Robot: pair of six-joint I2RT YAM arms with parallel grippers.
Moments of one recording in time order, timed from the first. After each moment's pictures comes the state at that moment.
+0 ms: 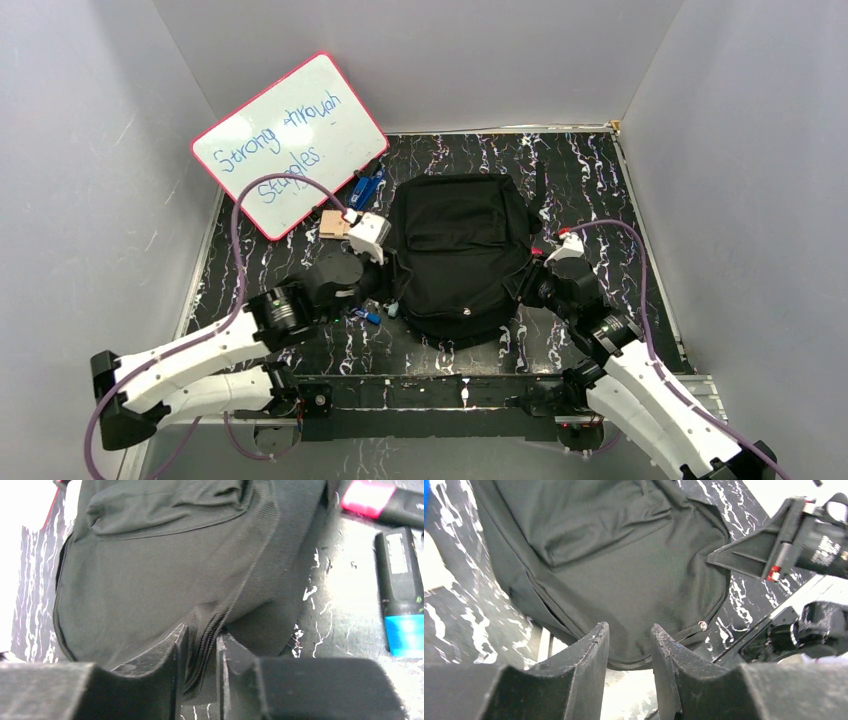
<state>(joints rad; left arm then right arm) -1.09 0.86 0.84 -0.33 -0.36 -0.38 0.54 0.59 0.43 -0.36 0.05 0.69</state>
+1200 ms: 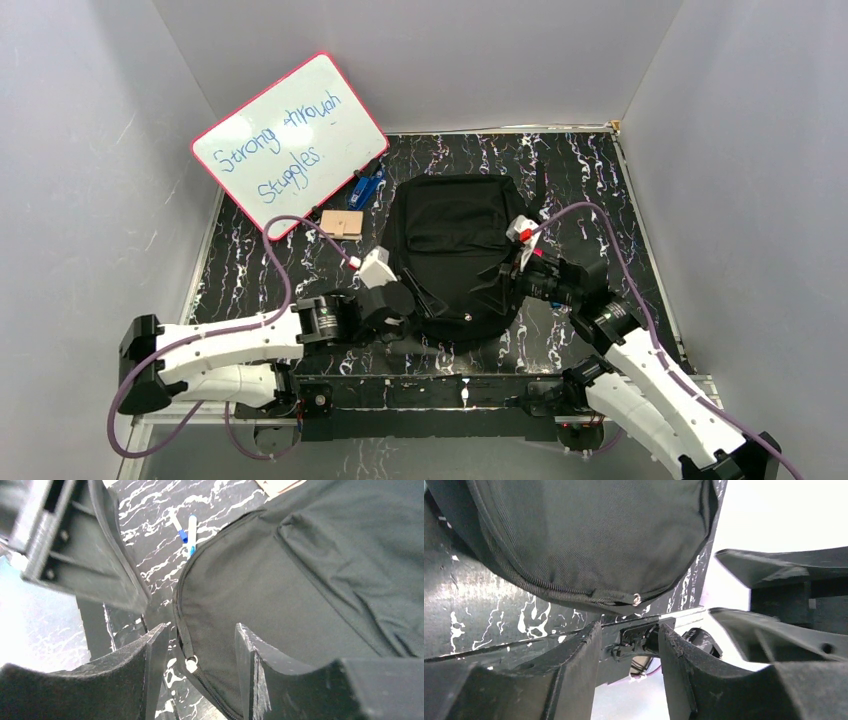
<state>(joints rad) -1.26 1.08 0.84 -0.45 -0.44 -1.50 0.54 0.67 0.56 -0.19 -0.66 0.12</state>
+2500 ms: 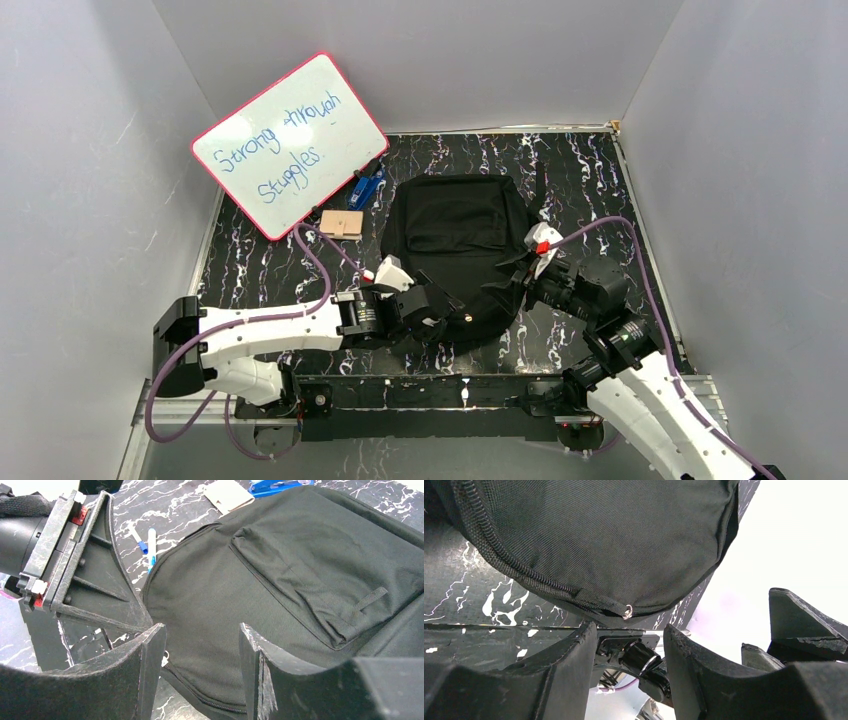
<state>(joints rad) -1.32 1.32 1.00 -0.56 -0.48 -1.84 0.54 0.50 0.55 -0.25 -0.49 0.03</state>
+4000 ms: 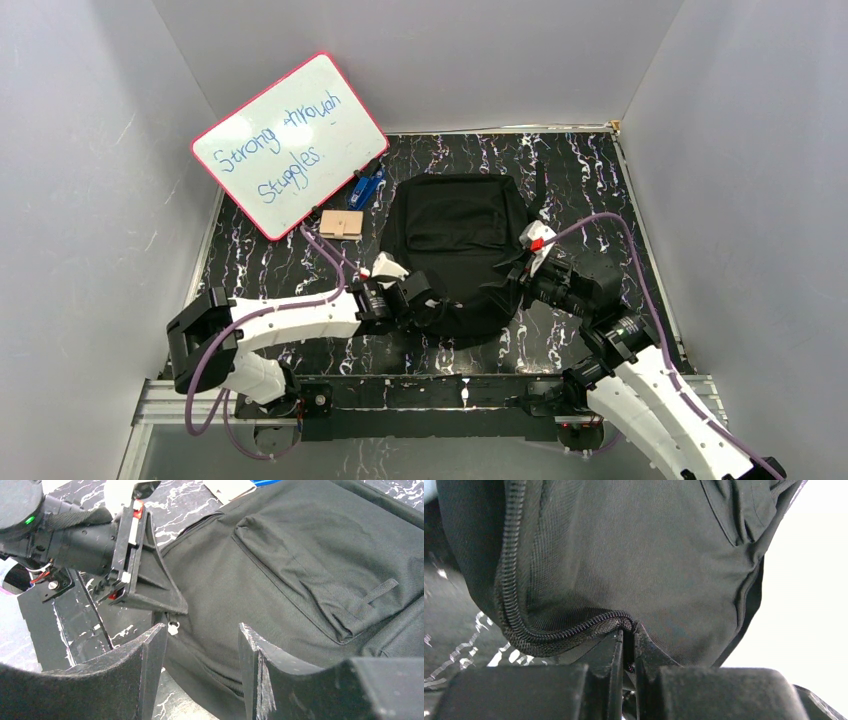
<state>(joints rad) -1.19 1.42 0.91 -0.42 -0.46 -1.87 0.54 0.54 0.54 -0.25 -0.49 0.03</state>
